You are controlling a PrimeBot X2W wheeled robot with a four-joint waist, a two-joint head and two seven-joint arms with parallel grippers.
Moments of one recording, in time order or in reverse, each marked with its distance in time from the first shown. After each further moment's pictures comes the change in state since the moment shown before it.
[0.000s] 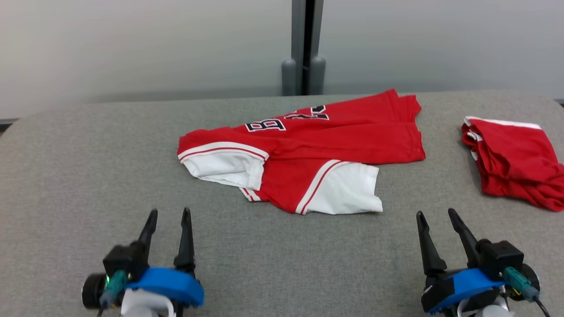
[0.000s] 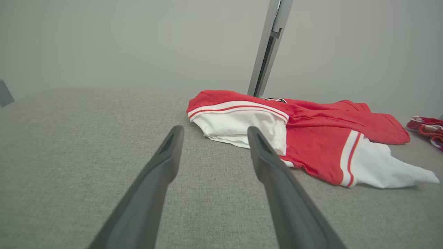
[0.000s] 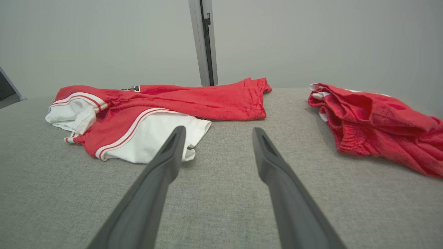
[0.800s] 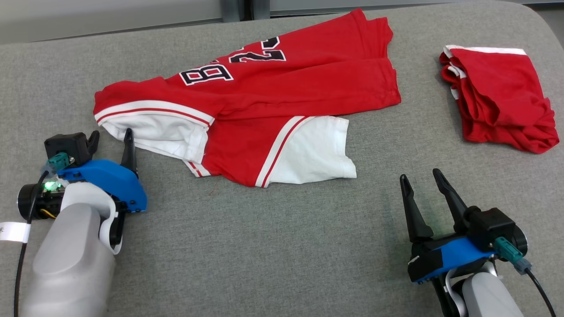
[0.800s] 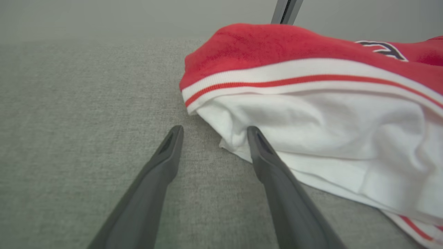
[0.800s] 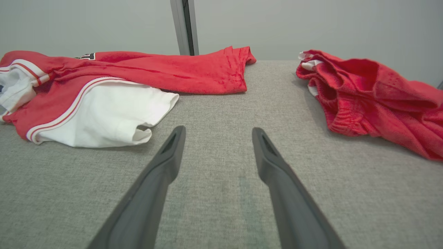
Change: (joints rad) left arm -0.550 0.125 0.022 0.508 -0.017 -0.062 0.163; right arm -0.115 0.000 0.064 -0.051 -0.007 0.000 0.000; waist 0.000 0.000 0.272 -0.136
